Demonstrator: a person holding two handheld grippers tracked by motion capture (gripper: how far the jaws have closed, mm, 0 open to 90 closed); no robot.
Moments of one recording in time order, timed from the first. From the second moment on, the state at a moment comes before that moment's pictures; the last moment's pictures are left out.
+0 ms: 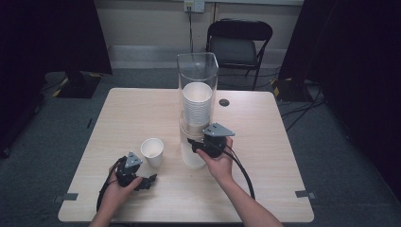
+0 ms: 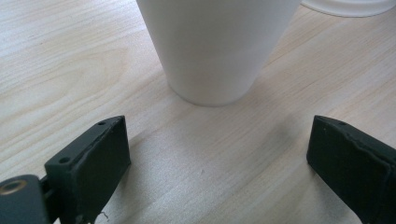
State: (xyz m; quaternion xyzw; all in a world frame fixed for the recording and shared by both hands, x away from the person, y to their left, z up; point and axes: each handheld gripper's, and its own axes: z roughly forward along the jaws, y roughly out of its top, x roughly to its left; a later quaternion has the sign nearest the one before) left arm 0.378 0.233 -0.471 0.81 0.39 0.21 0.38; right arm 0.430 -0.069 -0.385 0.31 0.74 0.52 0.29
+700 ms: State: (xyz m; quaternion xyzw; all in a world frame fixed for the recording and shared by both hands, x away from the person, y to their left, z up) left arm 0.377 0.234 -0.471 0.81 0.39 0.21 0.38; right arm 0.429 -0.071 -0.384 0.30 0.75 0.52 0.29
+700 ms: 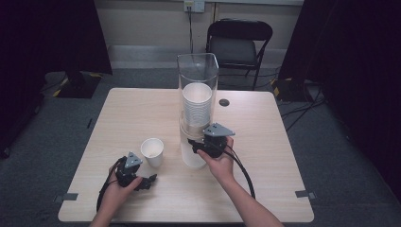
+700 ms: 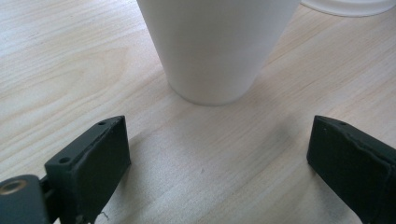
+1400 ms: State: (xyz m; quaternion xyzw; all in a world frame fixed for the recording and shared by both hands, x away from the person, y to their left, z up) left arm 0.376 0.234 -0.472 0.81 0.39 0.21 0.38; right arm 0.431 -0.089 -0.435 0.33 0.81 0.44 0.22
